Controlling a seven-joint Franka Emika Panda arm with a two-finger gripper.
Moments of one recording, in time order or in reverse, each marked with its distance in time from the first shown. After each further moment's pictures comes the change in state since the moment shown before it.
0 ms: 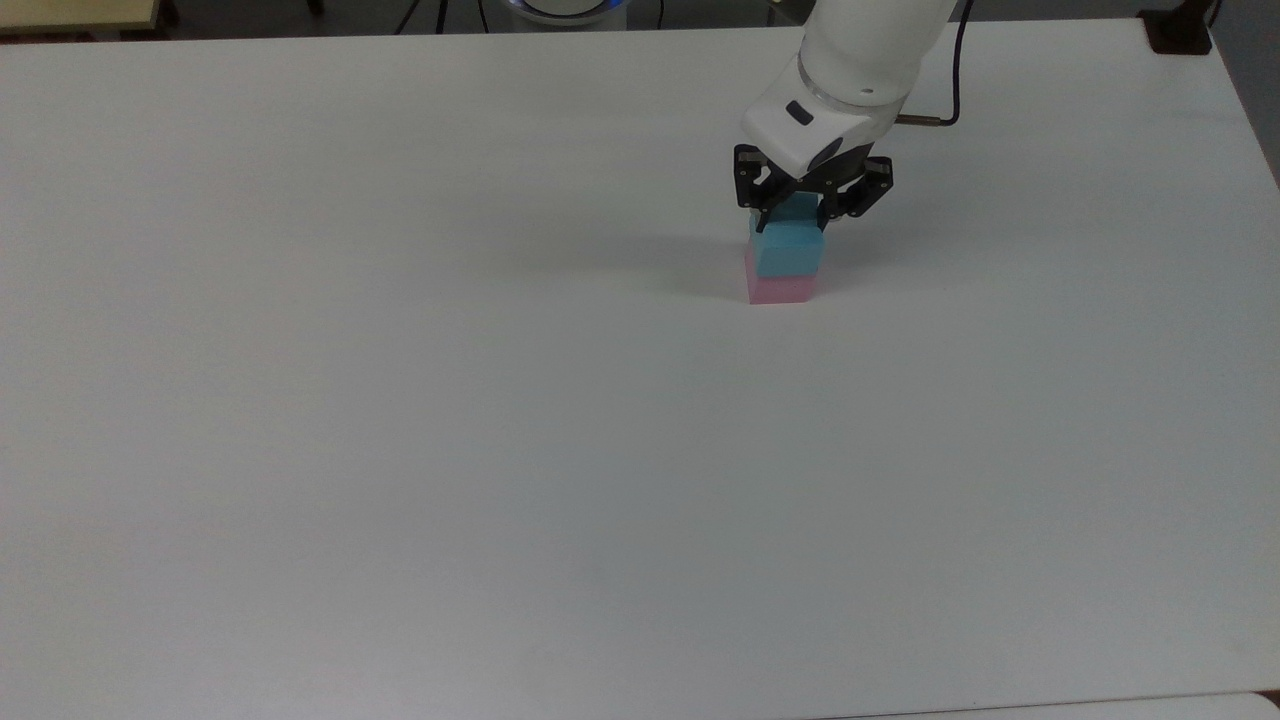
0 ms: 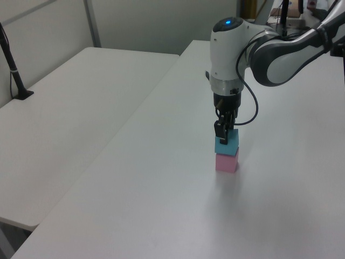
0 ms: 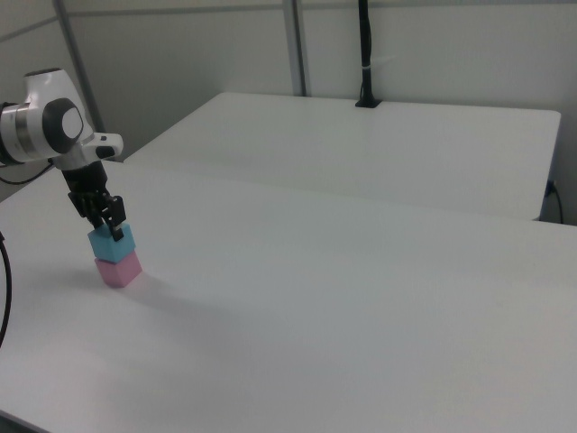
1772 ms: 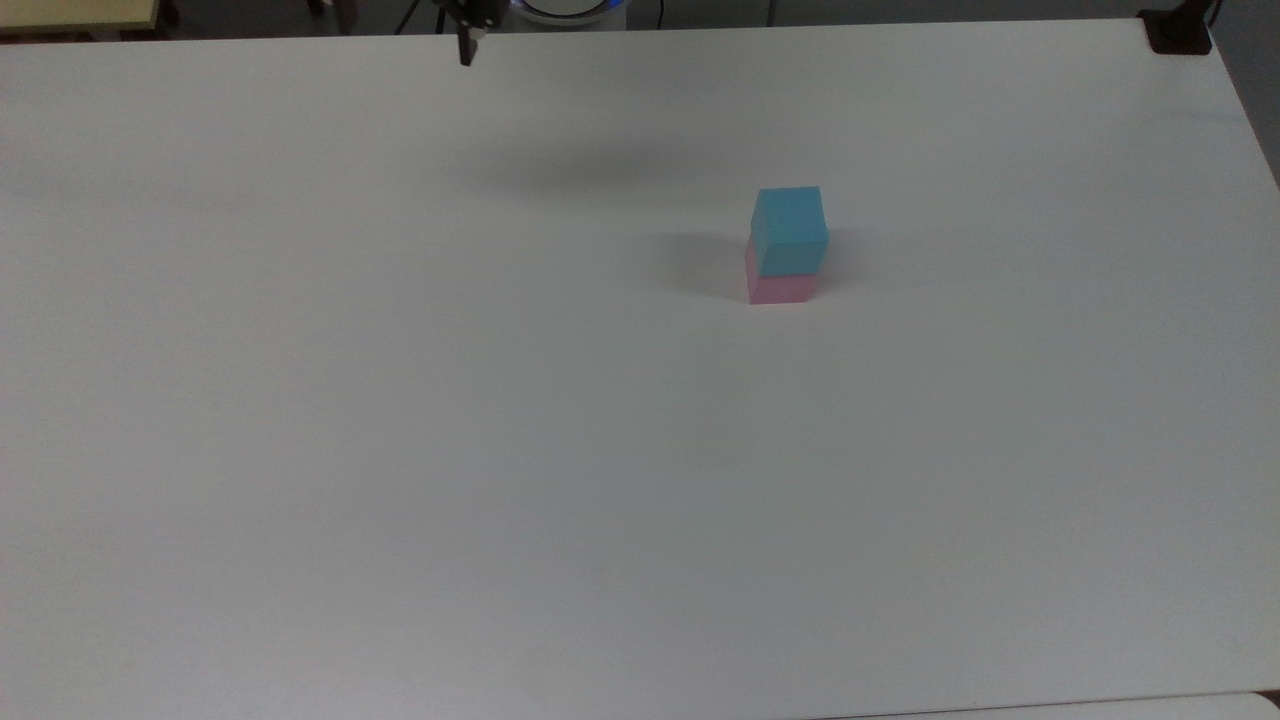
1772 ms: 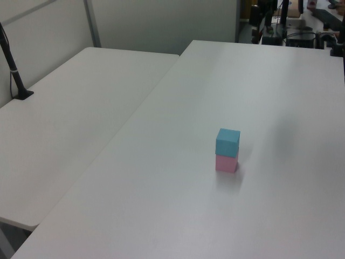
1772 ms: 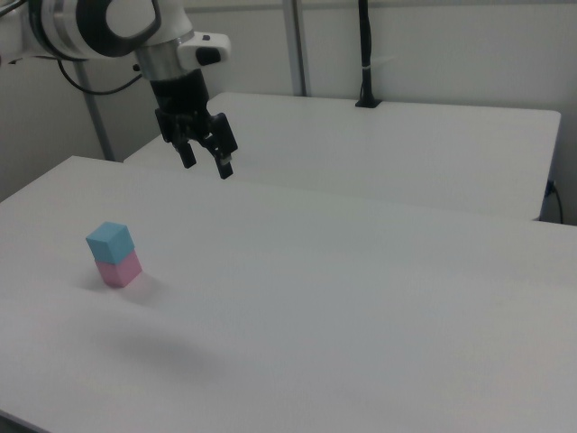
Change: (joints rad) arm -0.232 -0.317 -0.334 0.118 0.091 -0.326 -0.463
